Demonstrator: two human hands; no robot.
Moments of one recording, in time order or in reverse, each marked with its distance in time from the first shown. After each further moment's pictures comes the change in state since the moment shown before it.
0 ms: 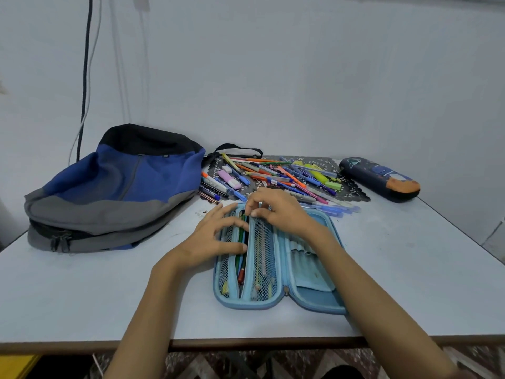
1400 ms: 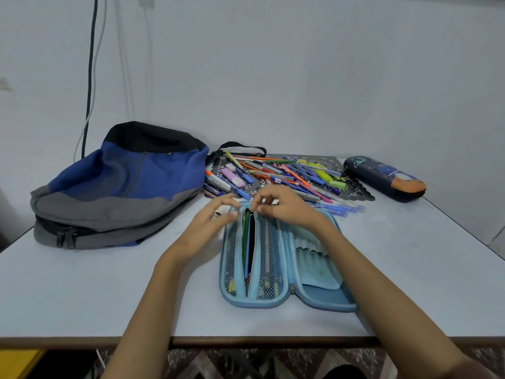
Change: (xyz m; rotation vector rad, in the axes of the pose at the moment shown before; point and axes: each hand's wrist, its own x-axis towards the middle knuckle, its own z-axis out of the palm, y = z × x) left_hand -0.003 0.011 -0.004 -0.351 0.219 -0.065; right_hand 0.009 0.007 -0.002 0.279 -0.055 0.080
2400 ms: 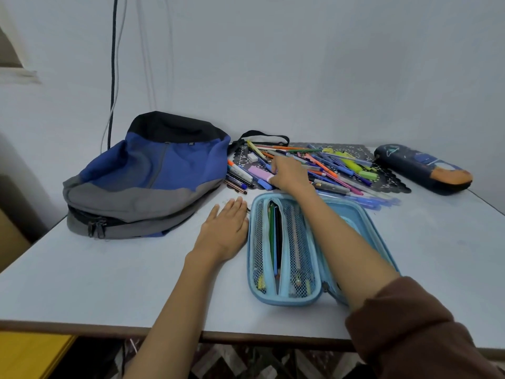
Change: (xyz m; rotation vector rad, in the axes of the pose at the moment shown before) left_hand 0.006 -0.031 -0.004 1.117 -0.099 -0.125; right_hand 0.101 0.020 0.025 -0.501 0.203 0.288
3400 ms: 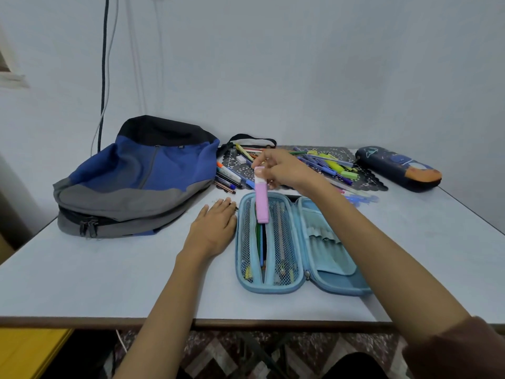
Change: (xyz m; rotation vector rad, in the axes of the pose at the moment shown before) left_hand 0.000 -0.001 0.001 -0.116 0.080 0.006; right_hand -0.069 -0.019 -0.076 0.703 -0.270 -0.028
